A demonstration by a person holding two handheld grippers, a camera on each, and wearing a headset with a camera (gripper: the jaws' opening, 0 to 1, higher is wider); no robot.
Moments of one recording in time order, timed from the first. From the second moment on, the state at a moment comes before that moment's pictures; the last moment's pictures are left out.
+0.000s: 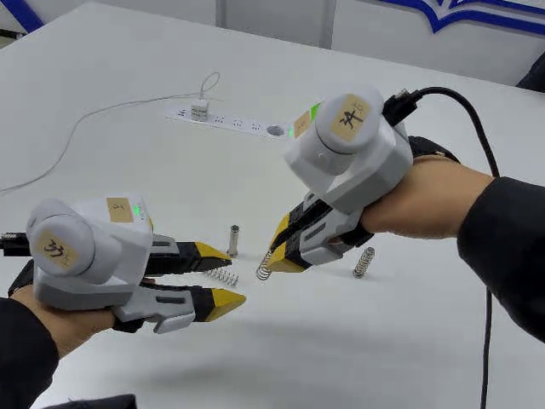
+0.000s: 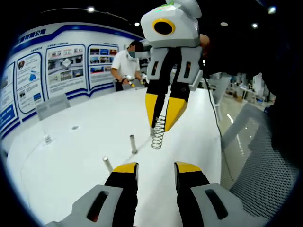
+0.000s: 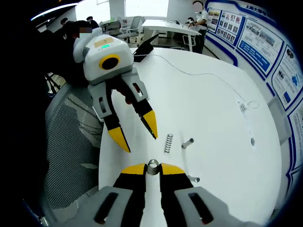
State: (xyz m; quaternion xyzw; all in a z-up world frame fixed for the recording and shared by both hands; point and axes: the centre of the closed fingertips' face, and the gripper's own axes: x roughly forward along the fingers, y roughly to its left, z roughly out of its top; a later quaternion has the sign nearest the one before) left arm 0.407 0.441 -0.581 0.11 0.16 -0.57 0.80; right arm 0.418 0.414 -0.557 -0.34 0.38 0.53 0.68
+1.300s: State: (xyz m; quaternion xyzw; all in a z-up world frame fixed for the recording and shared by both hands) left arm 0.412 0.464 -0.588 0.09 0.18 -0.53 0.82; right arm 0.495 0.360 -0.587 -0.36 0.44 0.45 0.69
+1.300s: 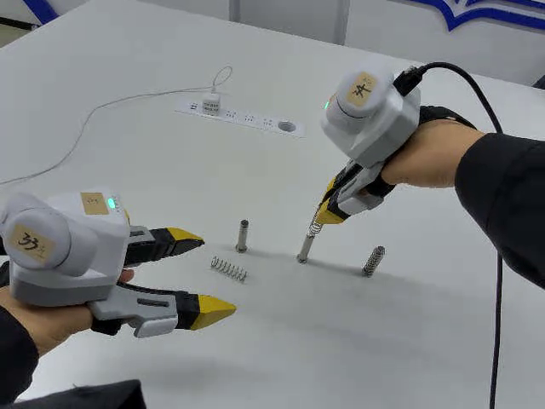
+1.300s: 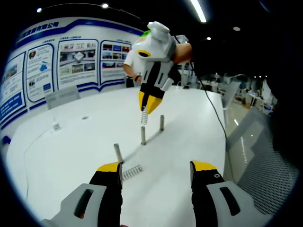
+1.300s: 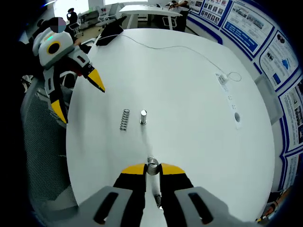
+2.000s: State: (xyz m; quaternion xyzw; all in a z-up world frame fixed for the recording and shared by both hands) left arm 0.414 0.465 -0.590 0.09 0.19 -0.53 0.82; right arm 0.499 0.360 -0.618 -0.35 0.46 0.44 0.68
